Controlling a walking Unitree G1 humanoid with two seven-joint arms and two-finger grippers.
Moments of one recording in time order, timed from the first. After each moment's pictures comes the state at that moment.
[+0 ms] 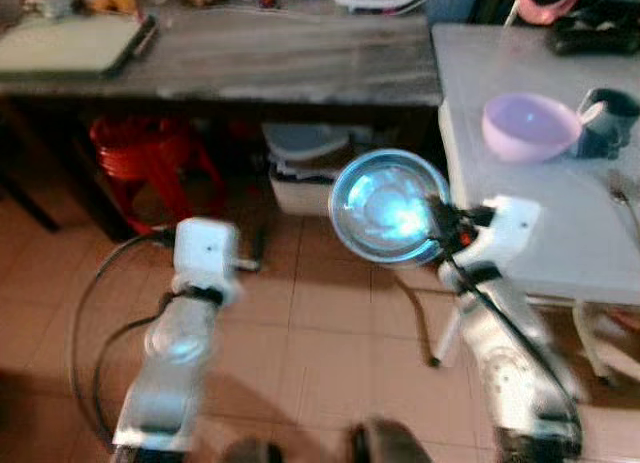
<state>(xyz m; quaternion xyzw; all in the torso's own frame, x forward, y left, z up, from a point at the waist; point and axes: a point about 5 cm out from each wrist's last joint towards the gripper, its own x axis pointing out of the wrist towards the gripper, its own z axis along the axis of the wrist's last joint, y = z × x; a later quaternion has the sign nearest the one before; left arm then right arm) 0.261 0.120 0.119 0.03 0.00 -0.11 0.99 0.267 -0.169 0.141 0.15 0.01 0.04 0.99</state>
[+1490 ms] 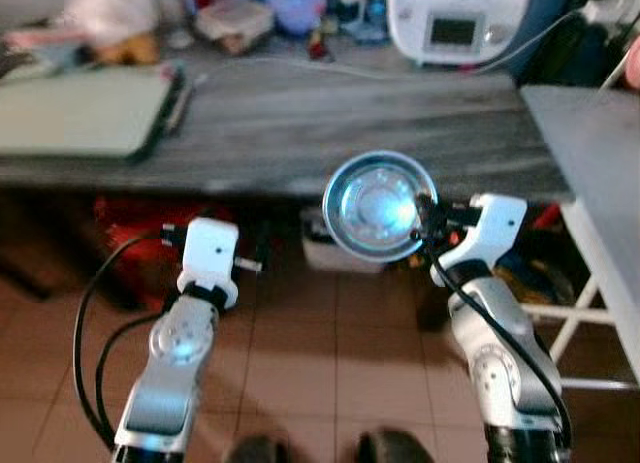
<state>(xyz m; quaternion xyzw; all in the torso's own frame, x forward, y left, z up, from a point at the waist) 0.260 0.128 0.123 0.07 -0.02 -0.10 0.99 0.275 -0.148 0.149 0.14 -0.01 0.07 0.99</state>
